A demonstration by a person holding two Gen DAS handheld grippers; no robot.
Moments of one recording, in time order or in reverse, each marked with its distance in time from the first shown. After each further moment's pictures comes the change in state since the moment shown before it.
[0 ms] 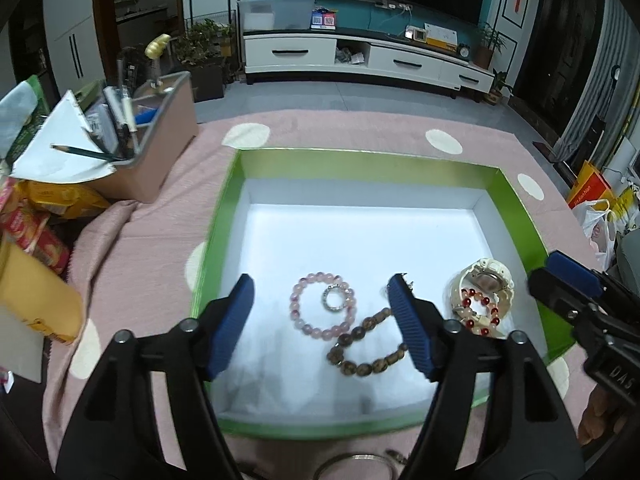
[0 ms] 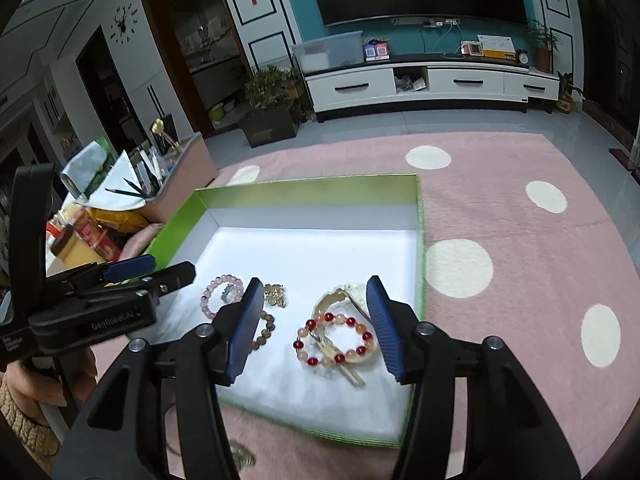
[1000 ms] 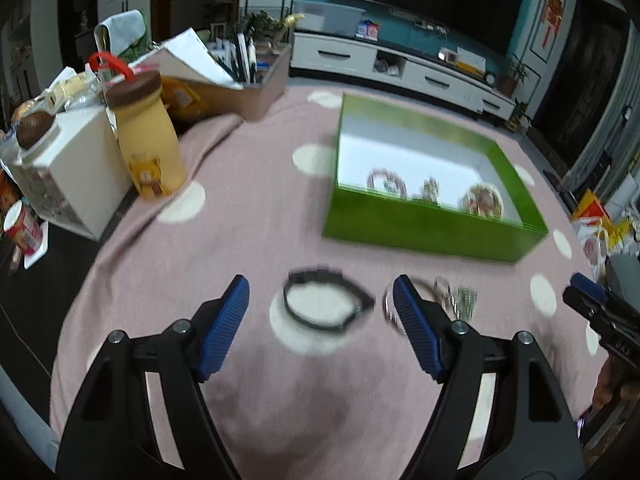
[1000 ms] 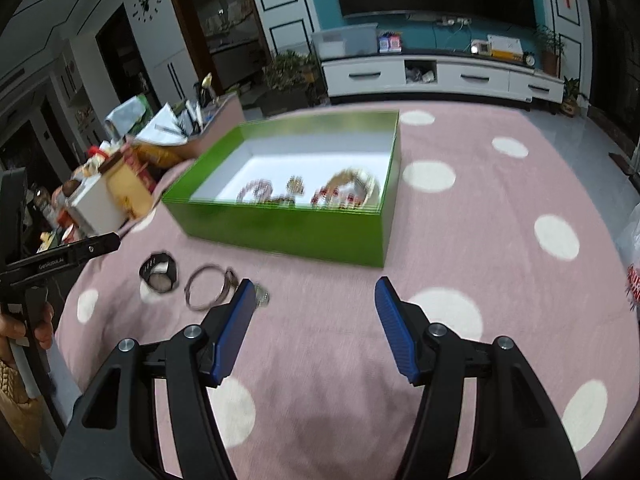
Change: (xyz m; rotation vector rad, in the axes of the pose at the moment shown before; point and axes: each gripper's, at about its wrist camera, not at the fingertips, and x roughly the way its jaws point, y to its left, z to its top) left arm -0.112 0.065 -0.133 -0.138 -0.016 0.022; right arm -0.090 0.010 -0.102 -0.076 0.068 0.021
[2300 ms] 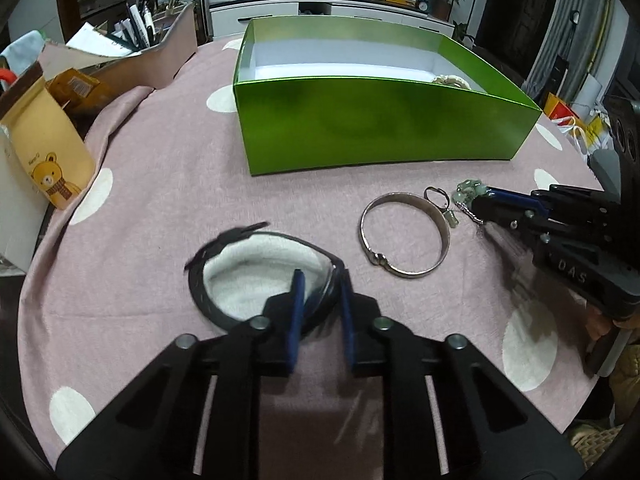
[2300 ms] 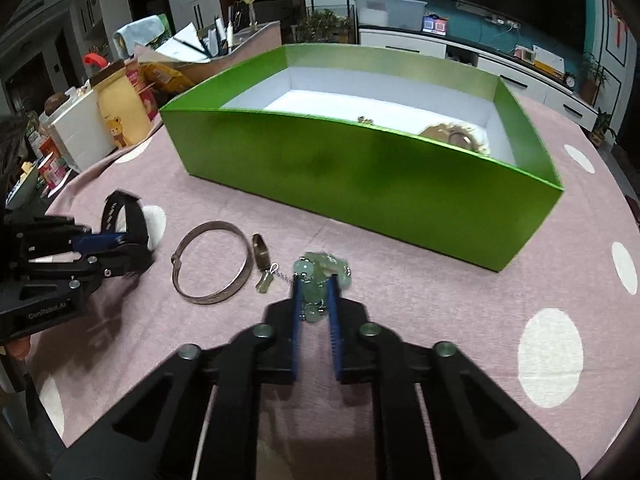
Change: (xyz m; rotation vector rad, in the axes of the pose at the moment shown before) left arm 0.069 -0.022 -0.032 0.266 0.132 -0.114; right arm 0.097 0.056 -0.010 -0.171 0.106 -0.028
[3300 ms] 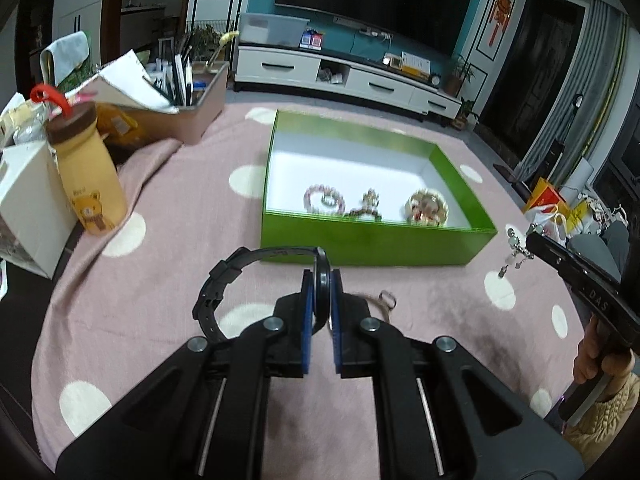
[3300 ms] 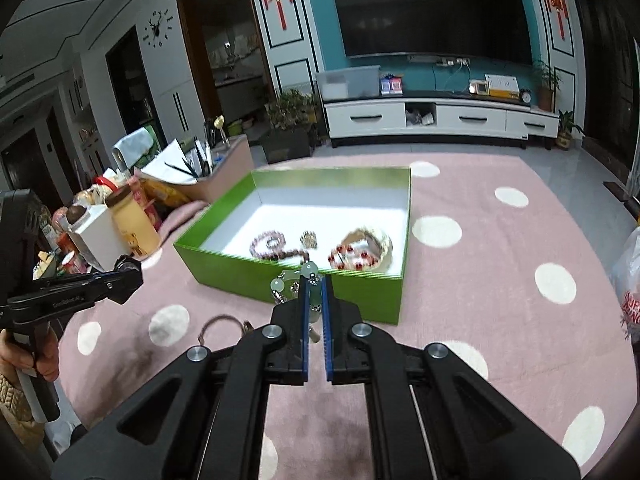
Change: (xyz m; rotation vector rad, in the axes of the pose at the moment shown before) left arm -0.077 0.005 0.041 -0.174 -0.209 -0.060; right arm -0.116 -0.045 0.019 0.144 -0.288 -0.009
